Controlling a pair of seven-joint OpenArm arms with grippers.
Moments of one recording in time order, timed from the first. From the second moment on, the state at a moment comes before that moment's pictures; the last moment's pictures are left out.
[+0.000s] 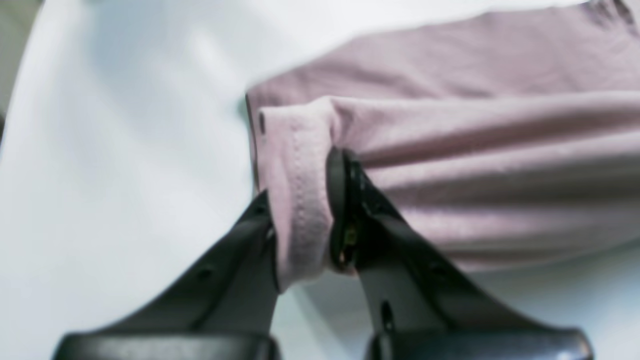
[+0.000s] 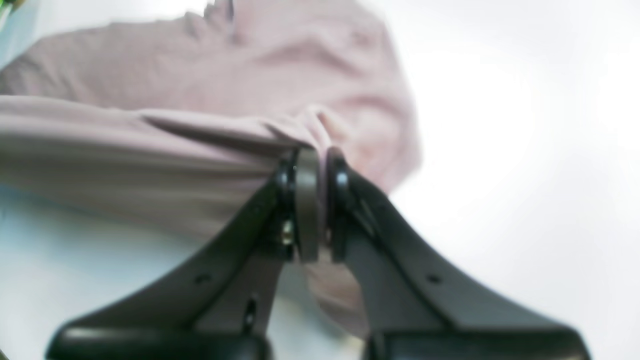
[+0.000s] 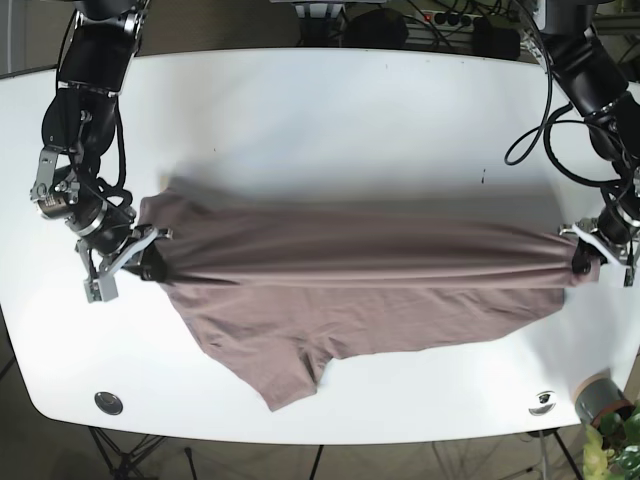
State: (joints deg) left arm -9.6 -24.4 -36.3 76.3 -21.9 -40.5 45.0; right arm 5.1 17.7 16.9 96.2 35.8 18.8 -55.6
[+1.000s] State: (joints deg) left arm 7.2 -25.1 -41.7 76.4 -21.1 -40.1 44.5; right arm -16.0 14.8 17.0 104.9 34.7 18.1 -55.3
